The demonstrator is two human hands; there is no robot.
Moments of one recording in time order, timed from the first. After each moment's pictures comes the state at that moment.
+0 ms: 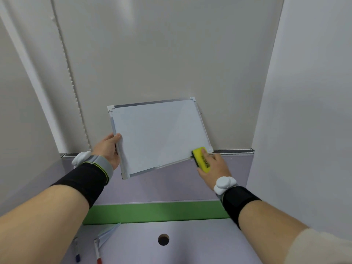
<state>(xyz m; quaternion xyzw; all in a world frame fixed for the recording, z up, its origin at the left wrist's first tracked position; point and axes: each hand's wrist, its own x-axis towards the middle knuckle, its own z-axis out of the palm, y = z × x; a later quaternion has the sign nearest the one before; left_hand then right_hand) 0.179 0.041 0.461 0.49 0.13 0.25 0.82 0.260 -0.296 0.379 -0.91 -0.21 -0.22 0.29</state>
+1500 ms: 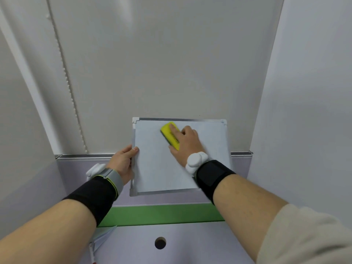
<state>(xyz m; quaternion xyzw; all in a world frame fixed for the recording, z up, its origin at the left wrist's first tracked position) 0.186 -0.007 0.430 0.54 0.09 0.16 0.82 0.252 -0.217 0.471 -0.88 -0.30 -0.29 0.23</state>
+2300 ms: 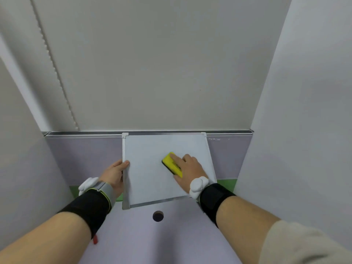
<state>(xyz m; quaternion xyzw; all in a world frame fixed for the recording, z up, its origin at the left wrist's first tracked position) 0.175 0.018 0.304 0.54 0.24 0.13 0.80 0.238 -0.243 0.316 -0.94 -0.30 -0.10 0.16</state>
